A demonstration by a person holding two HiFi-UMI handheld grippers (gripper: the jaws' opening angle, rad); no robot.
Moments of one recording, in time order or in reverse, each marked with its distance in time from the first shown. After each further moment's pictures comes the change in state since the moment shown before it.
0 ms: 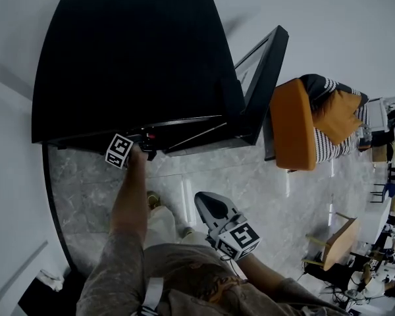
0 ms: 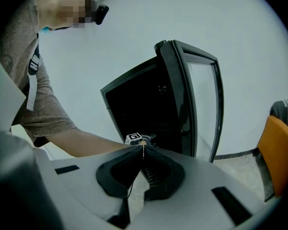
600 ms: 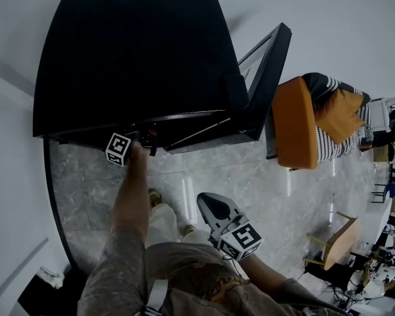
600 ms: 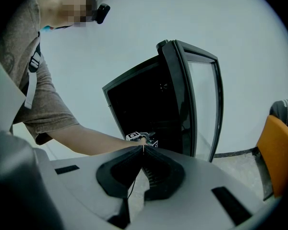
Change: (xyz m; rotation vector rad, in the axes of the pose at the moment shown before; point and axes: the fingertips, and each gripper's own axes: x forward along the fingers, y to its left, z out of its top) left arm -0.004 0.000 0.008 -0.179 -0.071 -0.059; right arm -0.007 0.004 -0.011 -0.005 0.019 0.004
